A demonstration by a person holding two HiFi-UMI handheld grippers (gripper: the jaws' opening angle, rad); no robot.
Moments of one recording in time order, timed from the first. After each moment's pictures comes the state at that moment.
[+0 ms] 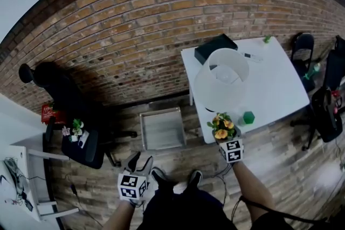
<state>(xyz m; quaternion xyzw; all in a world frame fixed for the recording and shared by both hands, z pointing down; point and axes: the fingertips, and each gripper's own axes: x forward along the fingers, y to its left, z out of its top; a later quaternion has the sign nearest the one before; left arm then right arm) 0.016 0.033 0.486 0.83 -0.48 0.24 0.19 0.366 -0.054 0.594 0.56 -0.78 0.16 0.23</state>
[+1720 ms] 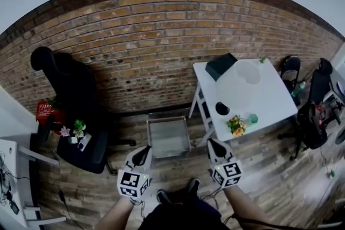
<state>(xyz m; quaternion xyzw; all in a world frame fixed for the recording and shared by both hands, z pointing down) -0.109 0.056 0.382 0.88 -0.45 0.10 0.11 0.126 0.053 0.387 0.55 -0.82 0.08 0.09</state>
